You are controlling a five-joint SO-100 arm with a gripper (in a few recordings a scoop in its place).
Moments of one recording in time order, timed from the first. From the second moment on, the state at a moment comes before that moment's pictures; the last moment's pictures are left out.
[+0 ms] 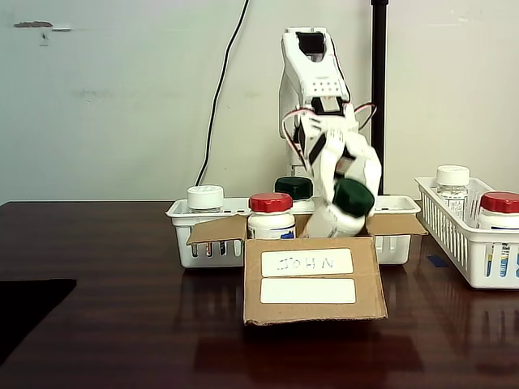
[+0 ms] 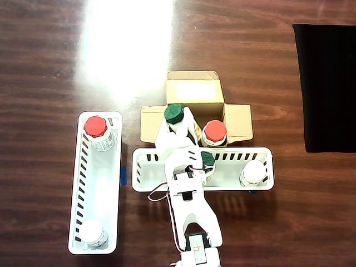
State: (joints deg) arm -1.5 89.0 119.4 -17.1 67.3
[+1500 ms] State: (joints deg) arm 3.9 180.7 147.6 58.7 80.9
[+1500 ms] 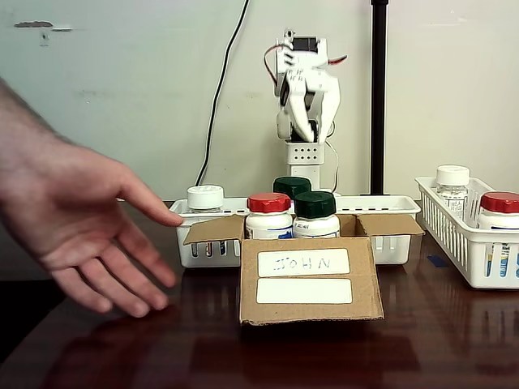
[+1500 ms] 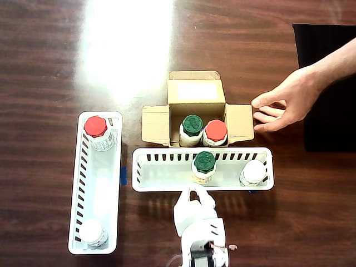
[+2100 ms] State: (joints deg) arm 5.1 192.0 169.6 58.1 83.5
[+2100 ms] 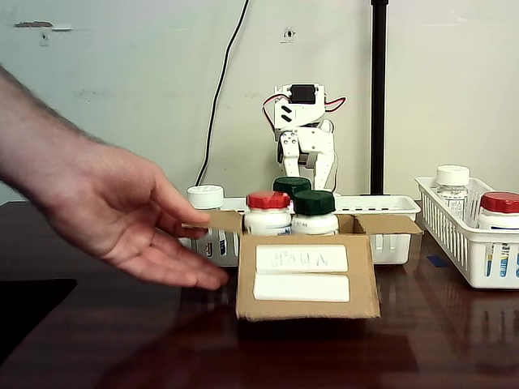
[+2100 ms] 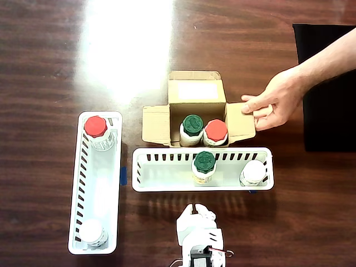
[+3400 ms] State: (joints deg) arm 0.4 192.0 169.6 64.8 54.6
